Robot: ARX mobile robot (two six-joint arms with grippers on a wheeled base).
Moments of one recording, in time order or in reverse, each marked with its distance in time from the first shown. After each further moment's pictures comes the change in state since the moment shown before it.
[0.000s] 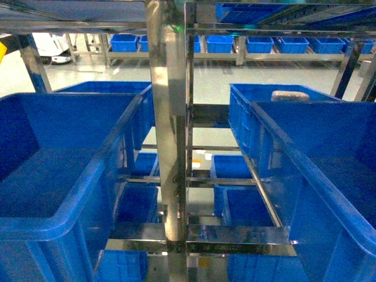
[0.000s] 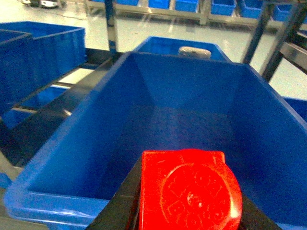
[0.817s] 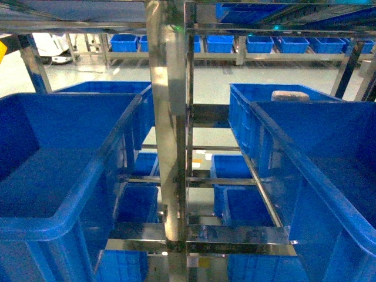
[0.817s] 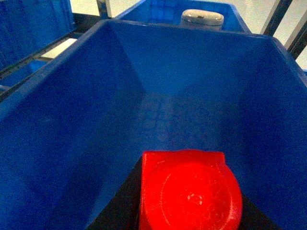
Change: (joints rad) left arm 0.000 0.000 0.000 0.000 0.000 0.000; right arm 0.026 0.745 0.468 0.094 0.003 -0.056
